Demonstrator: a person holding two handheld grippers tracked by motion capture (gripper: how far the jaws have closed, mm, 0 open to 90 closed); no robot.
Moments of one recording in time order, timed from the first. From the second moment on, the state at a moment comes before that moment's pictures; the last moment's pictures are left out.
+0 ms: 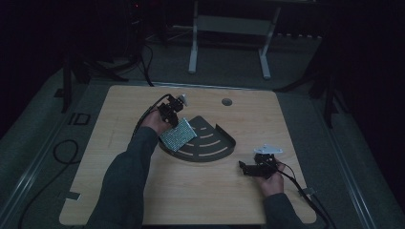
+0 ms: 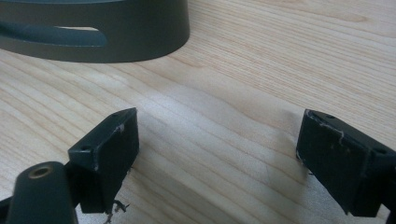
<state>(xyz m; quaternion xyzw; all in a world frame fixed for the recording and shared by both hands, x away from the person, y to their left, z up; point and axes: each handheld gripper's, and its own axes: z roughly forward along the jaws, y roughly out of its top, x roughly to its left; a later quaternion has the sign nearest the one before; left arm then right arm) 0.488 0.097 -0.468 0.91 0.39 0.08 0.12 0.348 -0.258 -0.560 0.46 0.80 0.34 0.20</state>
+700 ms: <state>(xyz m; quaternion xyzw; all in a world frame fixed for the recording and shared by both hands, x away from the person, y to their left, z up) 0.490 0.101 -0.470 0.91 0.39 0.09 0.10 0.348 -0.258 -0.560 0.46 0.80 0.34 0.20</state>
